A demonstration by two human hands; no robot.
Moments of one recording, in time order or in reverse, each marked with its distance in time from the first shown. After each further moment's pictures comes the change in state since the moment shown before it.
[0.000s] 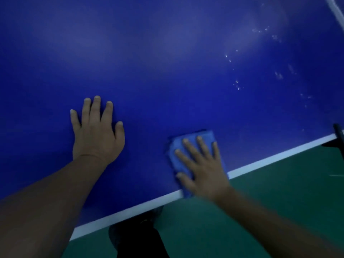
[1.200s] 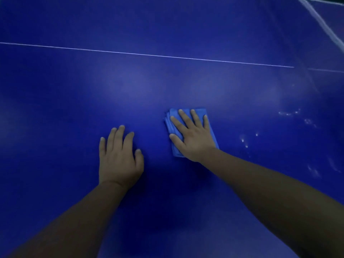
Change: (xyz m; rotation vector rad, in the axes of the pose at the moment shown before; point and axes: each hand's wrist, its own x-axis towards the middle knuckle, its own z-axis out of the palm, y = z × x) left_hand 0.141 0.078 -0.006 -0.098 0.192 -0.172; right_hand 0.333 0.131 -0.039 -0.018 -0.157 -0.072
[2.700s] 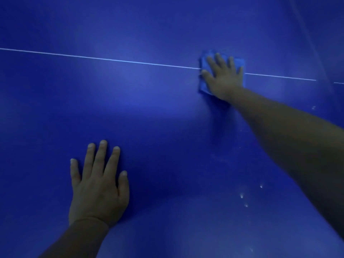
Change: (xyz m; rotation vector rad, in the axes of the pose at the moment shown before) left_hand 0.093 0.045 0.050 0.110 -0.045 -0.044; right_hand 0.255 0.221 -0.068 -0.004 0.035 0.307
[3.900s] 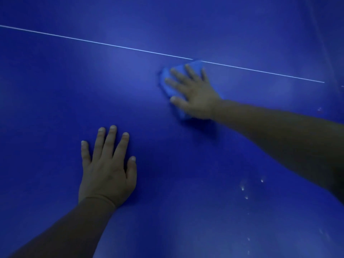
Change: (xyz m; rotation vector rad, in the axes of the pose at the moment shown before) left_hand -0.001 -0.001 -0.002 -0.028 -0.024 0.008; right_hand -0.068 -0.083 0.015 -0.091 0.052 -0.641
